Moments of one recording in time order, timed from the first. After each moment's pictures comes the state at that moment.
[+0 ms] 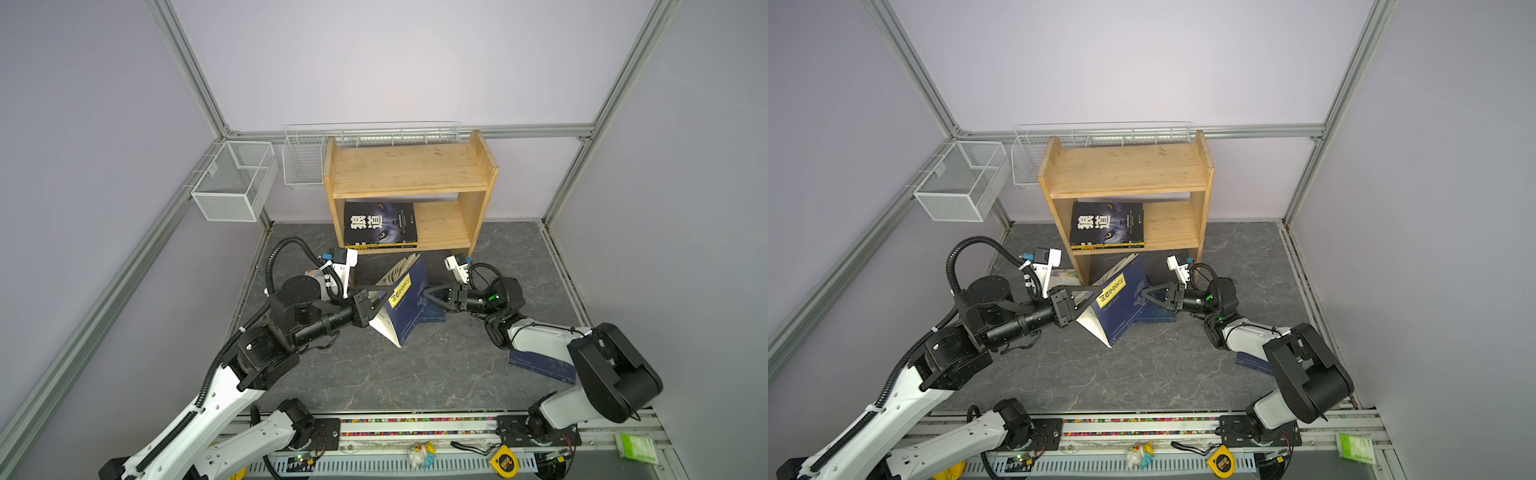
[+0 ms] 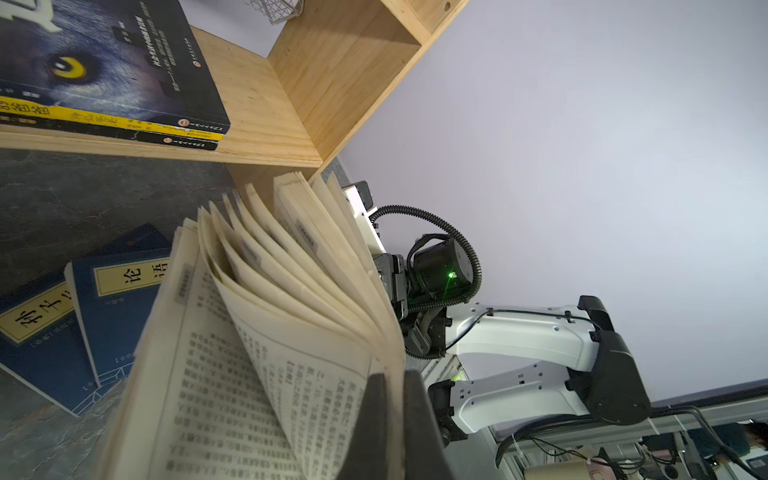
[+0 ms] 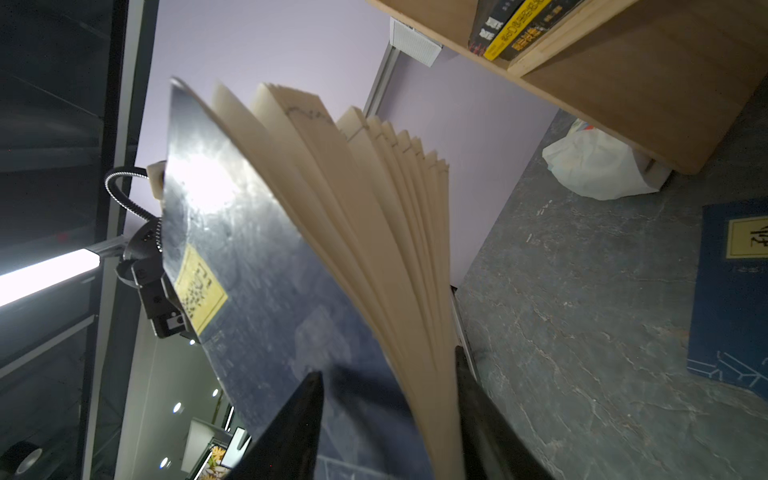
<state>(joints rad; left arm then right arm) -0.81 0.82 1.10 -0.47 0.23 -0.76 0.49 1.52 0.57 1.20 -0.99 1.39</state>
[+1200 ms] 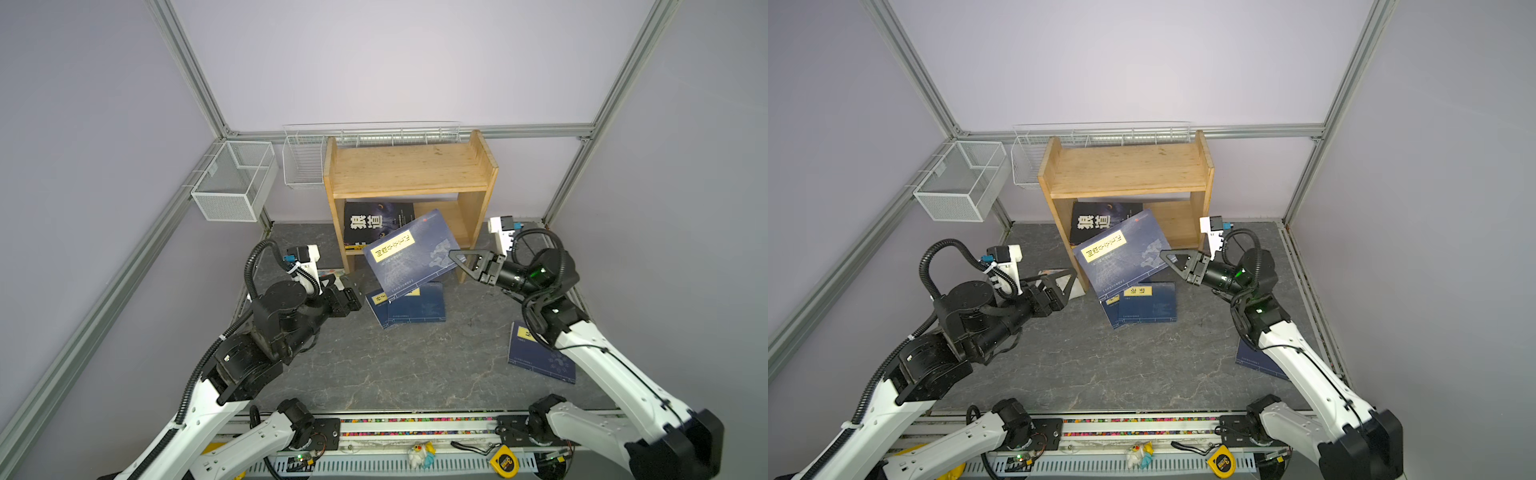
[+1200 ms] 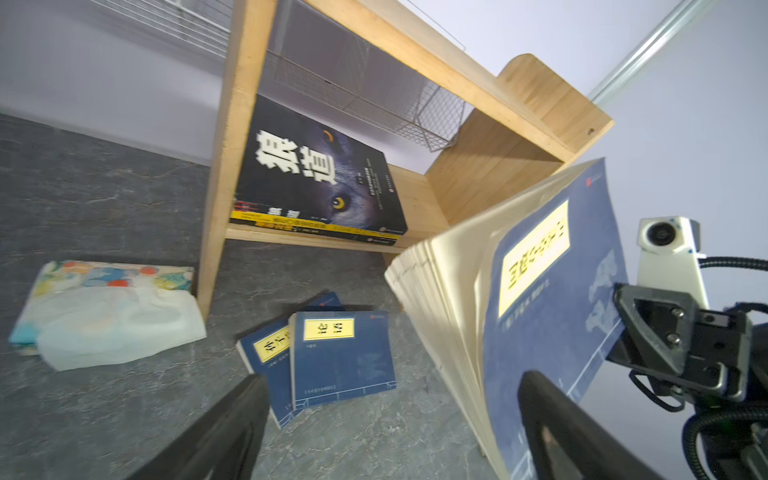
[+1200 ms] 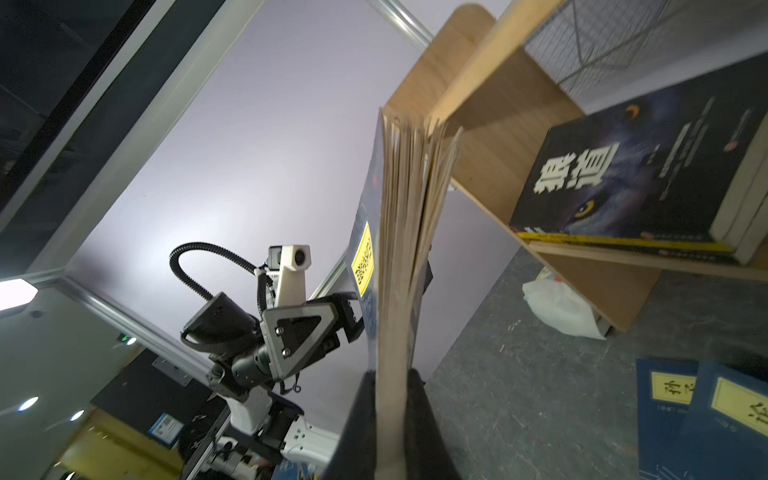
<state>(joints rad) -0.79 0.77 1.13 -0.58 -0.18 -0.64 0.42 1.02 0.95 0.24 -0.73 0.99</state>
